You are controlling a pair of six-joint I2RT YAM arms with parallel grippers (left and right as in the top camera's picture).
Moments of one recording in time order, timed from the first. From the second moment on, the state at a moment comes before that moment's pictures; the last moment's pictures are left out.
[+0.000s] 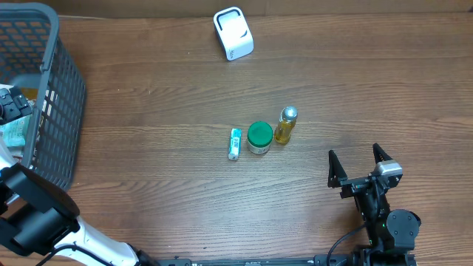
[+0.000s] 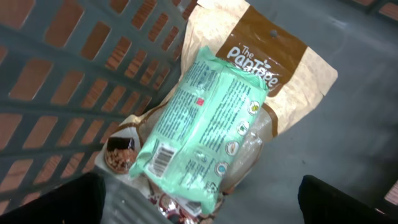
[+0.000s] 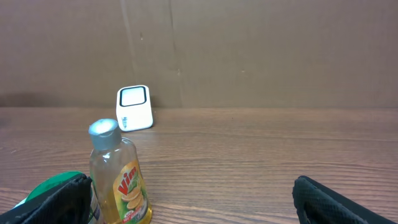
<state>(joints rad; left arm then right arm) 0.70 1.96 1.77 -0.84 -0.13 0.18 -0.06 0.01 0.02 -0.01 -0.23 0.07</state>
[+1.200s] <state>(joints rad) 0.81 2.23 1.77 -0.71 0.11 0.29 -0.06 0.01 0.02 -0.01 -0.23 0.07</state>
